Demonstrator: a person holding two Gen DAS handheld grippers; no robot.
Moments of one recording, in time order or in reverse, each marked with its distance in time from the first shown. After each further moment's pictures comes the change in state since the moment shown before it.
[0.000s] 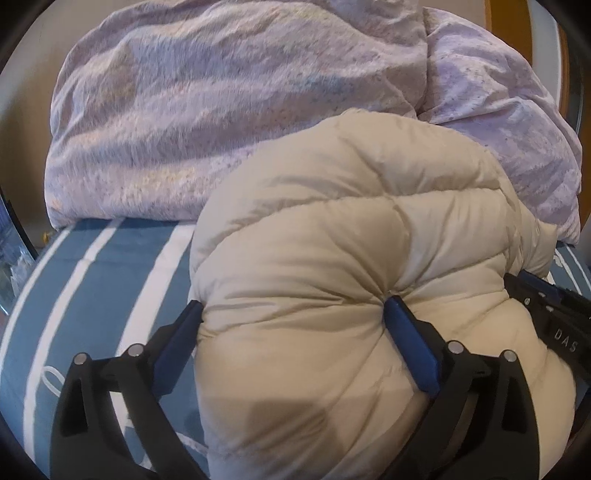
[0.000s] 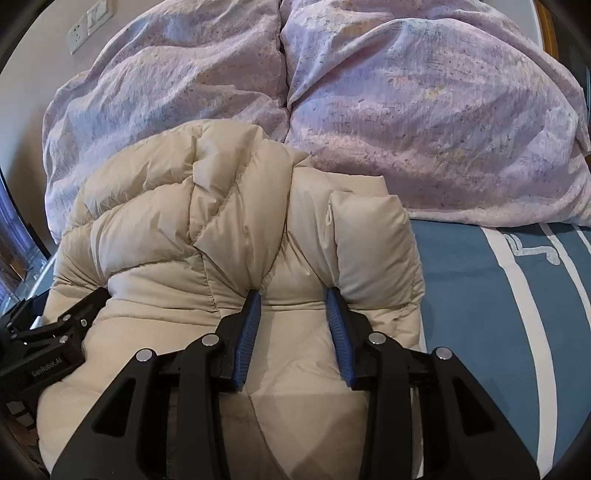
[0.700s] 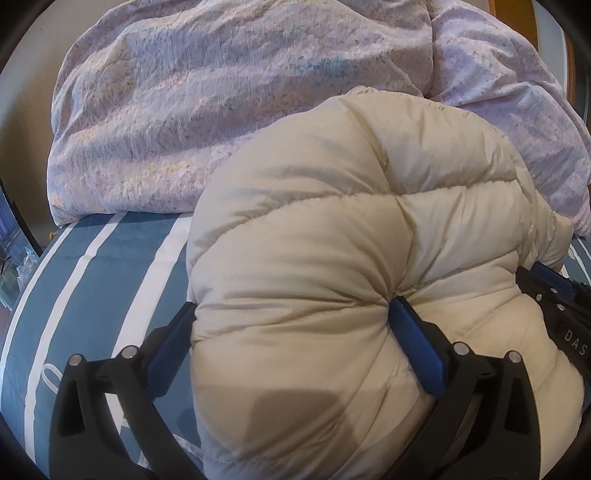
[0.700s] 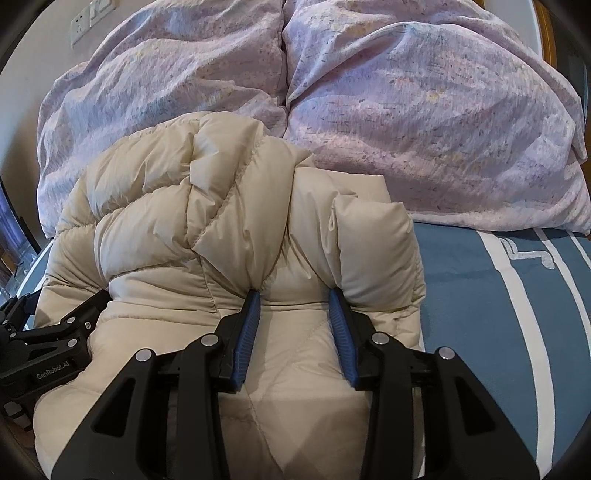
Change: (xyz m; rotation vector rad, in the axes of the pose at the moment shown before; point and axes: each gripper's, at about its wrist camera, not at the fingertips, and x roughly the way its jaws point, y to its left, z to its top) left arm 0.017 -0.007 0.000 0.015 0.025 0.053; right arm 0.005 0.005 -0.003 -0.019 -0.020 -0.039
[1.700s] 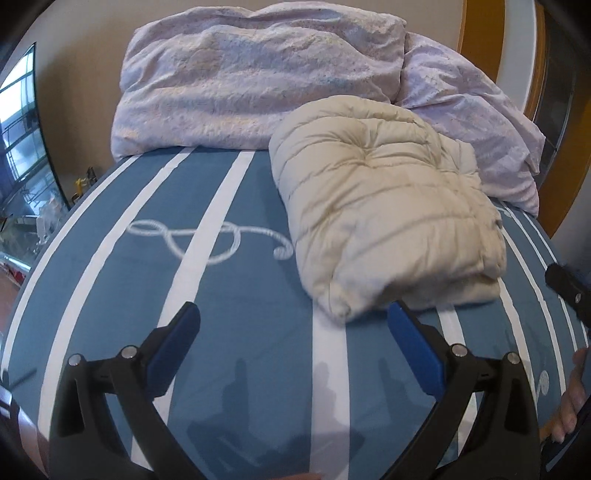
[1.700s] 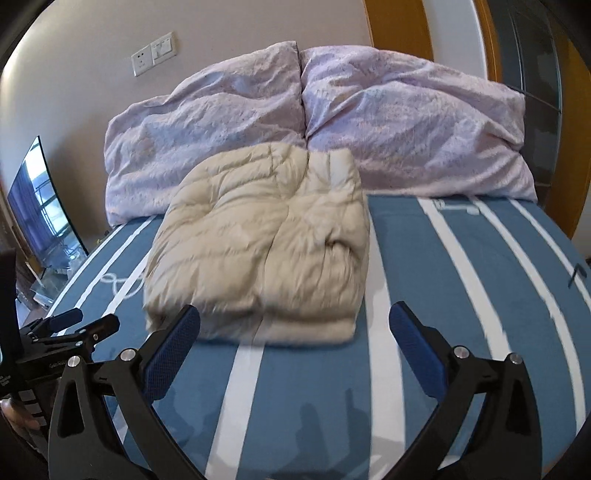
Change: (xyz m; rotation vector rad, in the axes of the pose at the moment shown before) left arm -0.183 0.046 -0.136 -0.083 0.017 -0.076; right arm -0.197 0.017 -0.118 0.032 -0.092 0.068
